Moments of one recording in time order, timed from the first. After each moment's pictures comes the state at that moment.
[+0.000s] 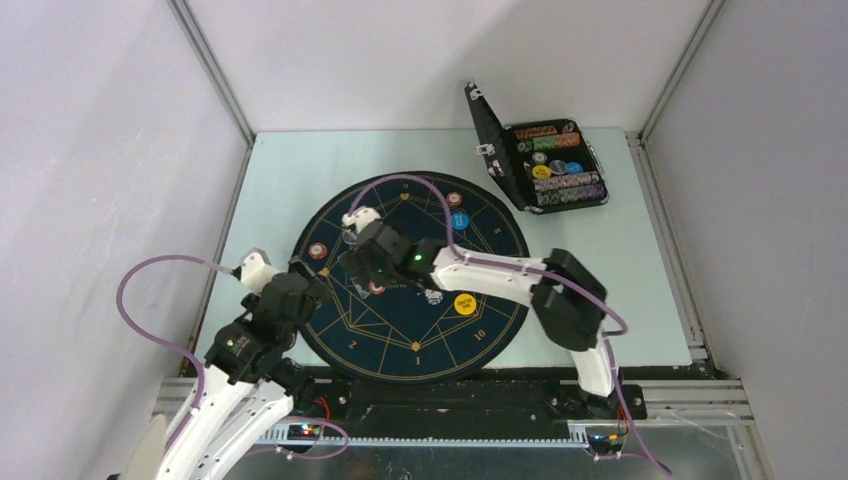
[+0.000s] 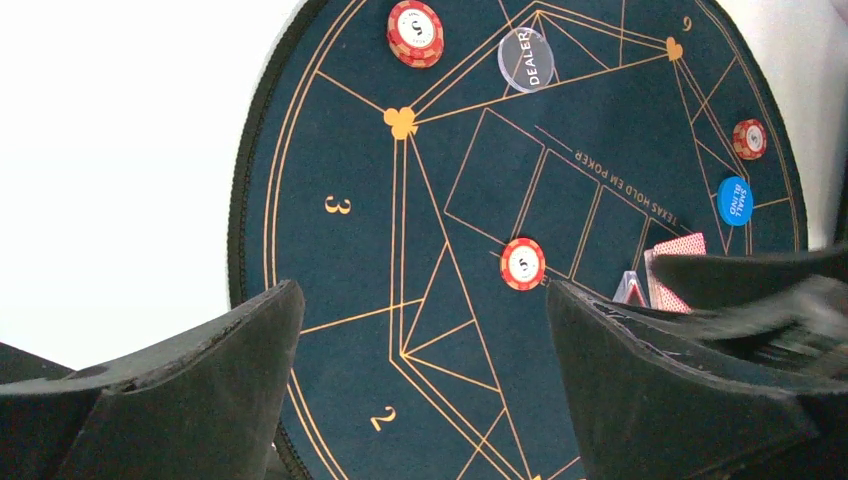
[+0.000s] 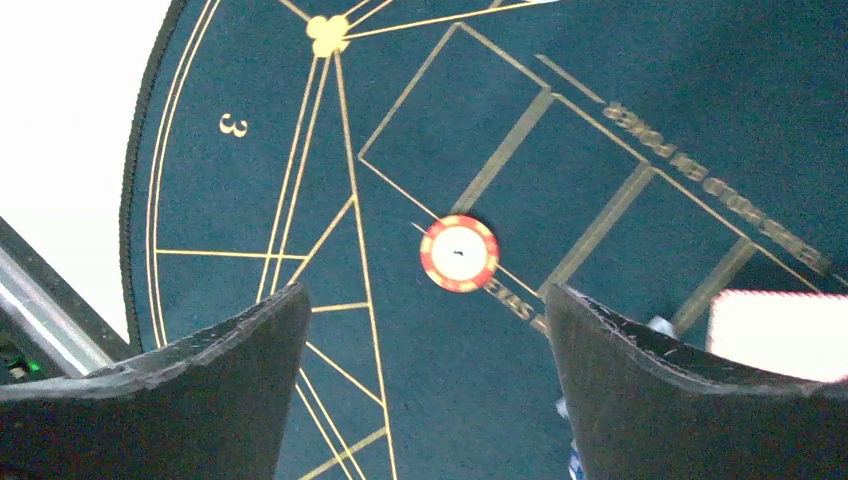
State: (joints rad) left arm -0.51 0.45 0.62 -0.91 -0.59 -0.97; right arm 1.08 1.95 1.52 -0.29 0.17 0.35
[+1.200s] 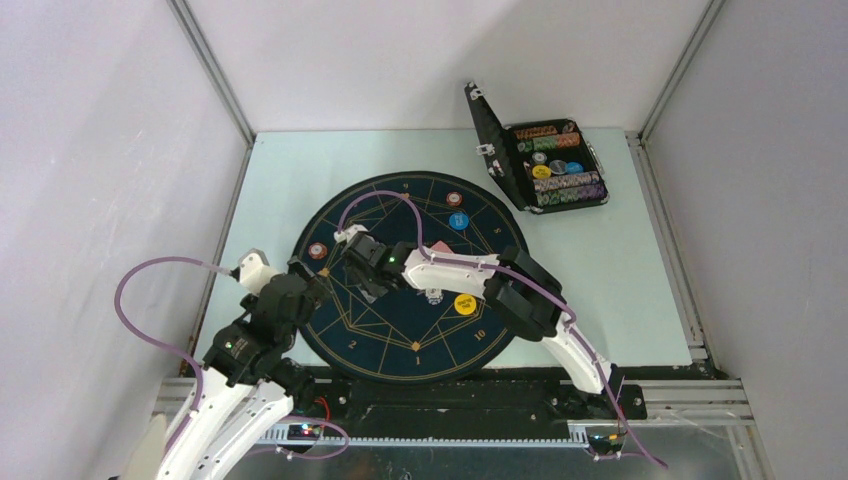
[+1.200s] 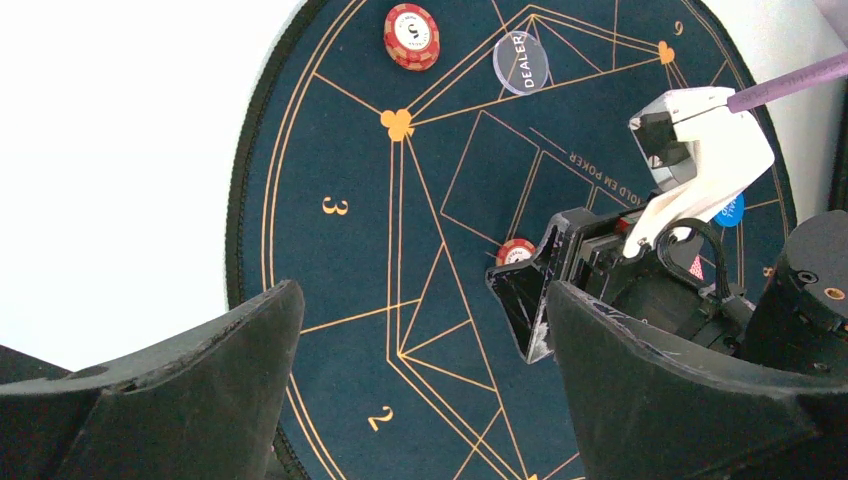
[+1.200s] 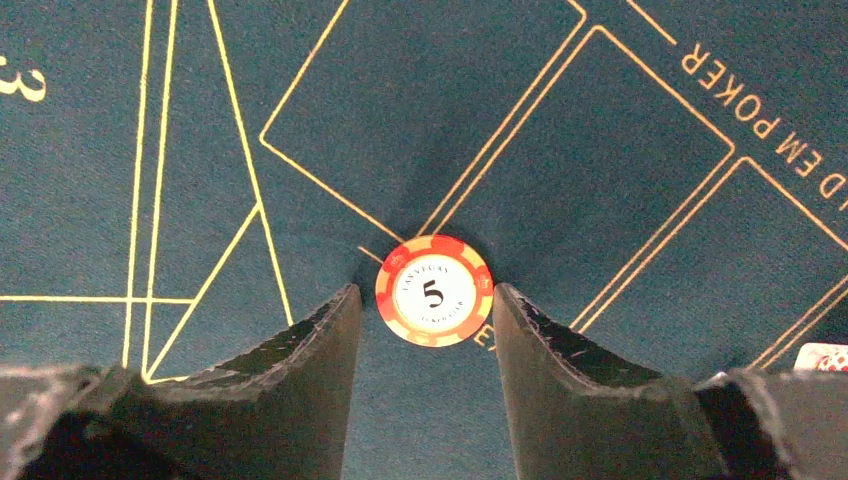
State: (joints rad) left arm -0.51 0.44 0.62 -0.91 -0.59 -0.97; right arm 1.09 2.28 1.77 -0.46 0.18 0.31
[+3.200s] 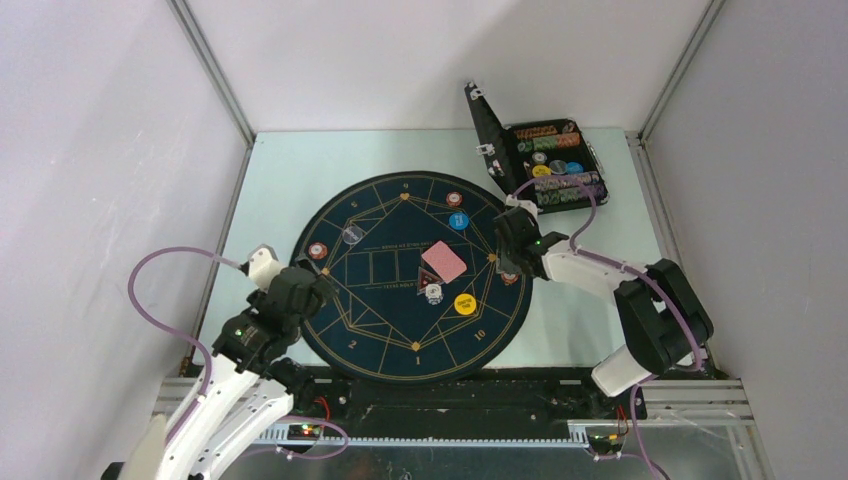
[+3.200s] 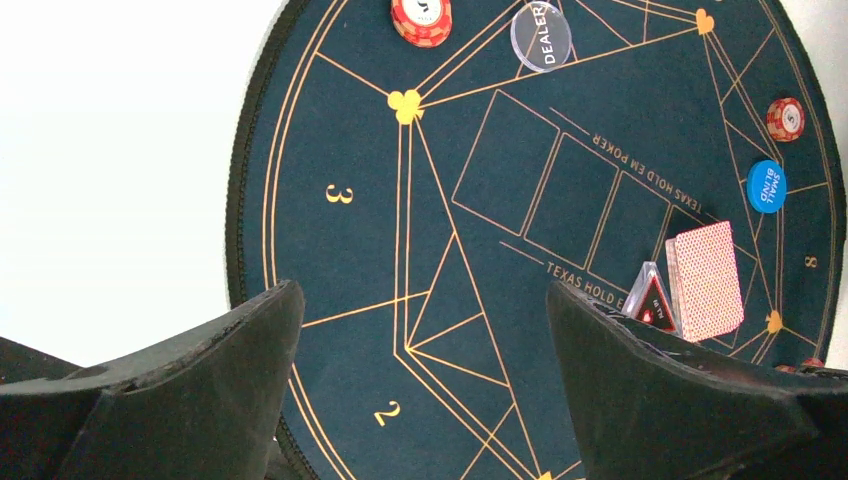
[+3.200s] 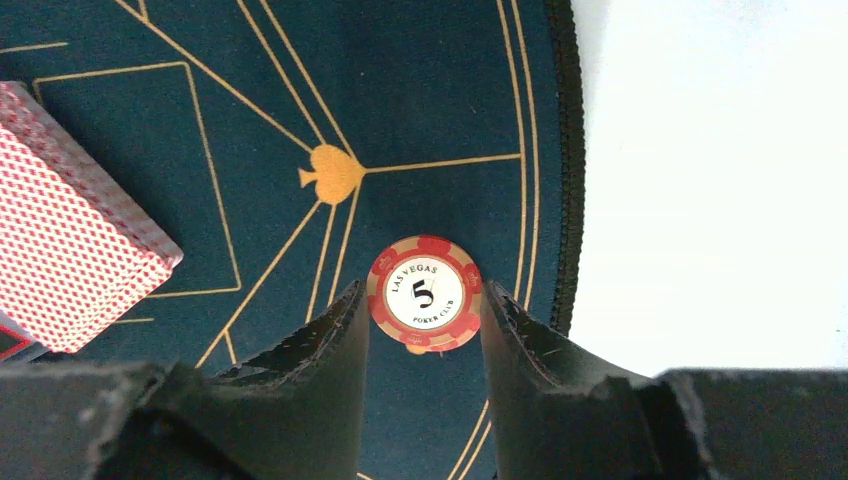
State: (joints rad) left arm -0.51 0.53 0.62 -0.89 -0.57 -0.97; right arm 0.56 1.55 0.87 -0.32 0.27 0.52
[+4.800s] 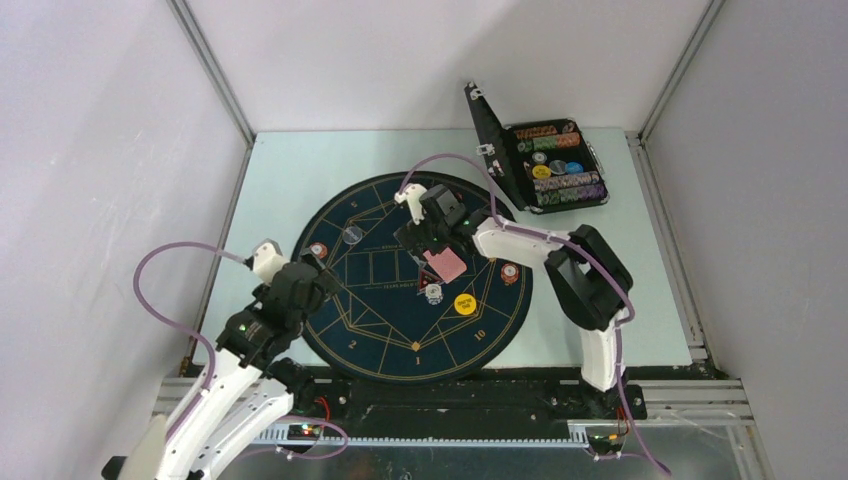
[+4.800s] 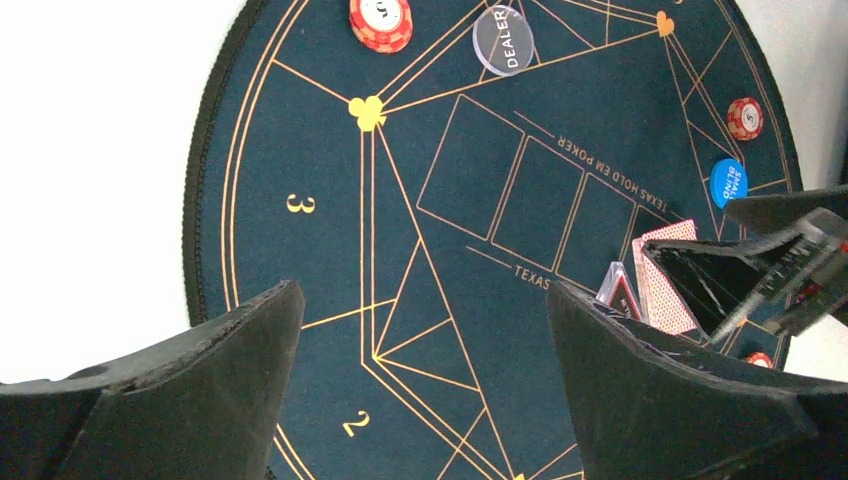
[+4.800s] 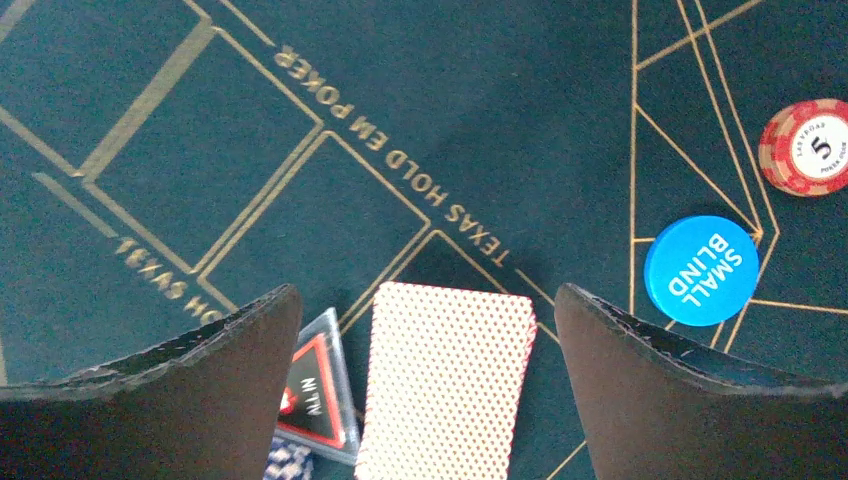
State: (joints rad) left arm -0.51 0.56 0.62 -0.82 -0.55 -0.96; right arm 0.78 1.94 1.35 -0.17 -0.05 -0.05
